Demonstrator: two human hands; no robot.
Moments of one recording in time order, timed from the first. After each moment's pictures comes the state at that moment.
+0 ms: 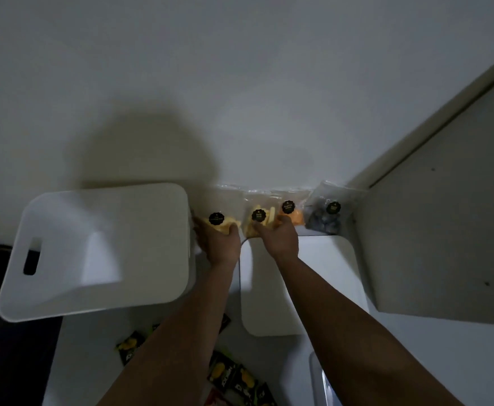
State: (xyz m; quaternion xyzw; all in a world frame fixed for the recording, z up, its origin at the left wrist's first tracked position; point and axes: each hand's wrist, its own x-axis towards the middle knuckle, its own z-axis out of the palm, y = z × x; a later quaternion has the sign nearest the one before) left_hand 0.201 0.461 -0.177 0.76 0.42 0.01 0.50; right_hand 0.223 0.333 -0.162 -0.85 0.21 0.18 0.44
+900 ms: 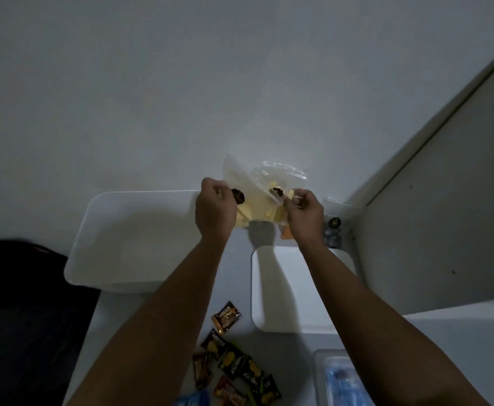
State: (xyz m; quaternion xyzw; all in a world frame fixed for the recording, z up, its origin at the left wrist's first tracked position) left_hand 0.180 0.508 -0.004 0.81 0.30 0.20 0.46; right_hand 0.212 0.332 -0.037 -0.77 0.10 -0.04 0.63
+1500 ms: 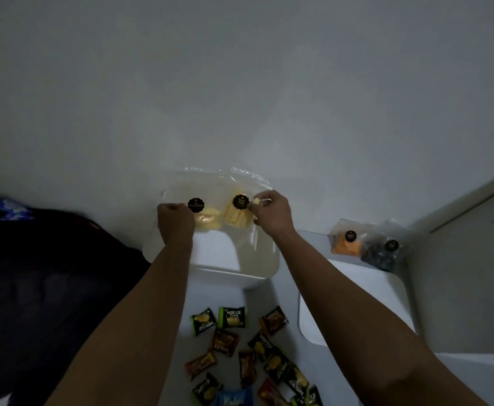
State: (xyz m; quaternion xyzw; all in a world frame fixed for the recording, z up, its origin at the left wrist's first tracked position) left_hand 0.103 0.718 -0.029 0.65 0.54 0.20 0.50; right_hand 0.189 0.537 -0.033 -0.81 -0.01 0.14 0.56
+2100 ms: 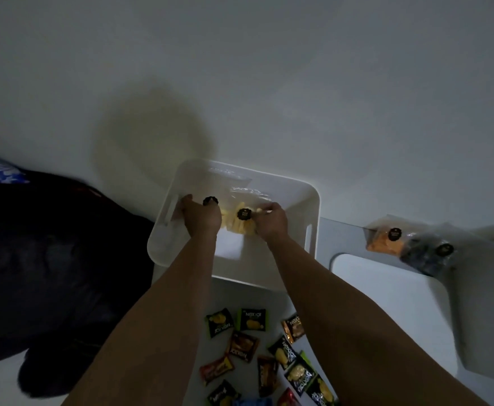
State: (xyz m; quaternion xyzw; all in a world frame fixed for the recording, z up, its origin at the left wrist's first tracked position) left_hand 0.149 0.749 -0.134 0.61 0.55 0.09 0.57; right_hand 0.207 0.613 -0.174 -0.82 0.14 0.26 0.50
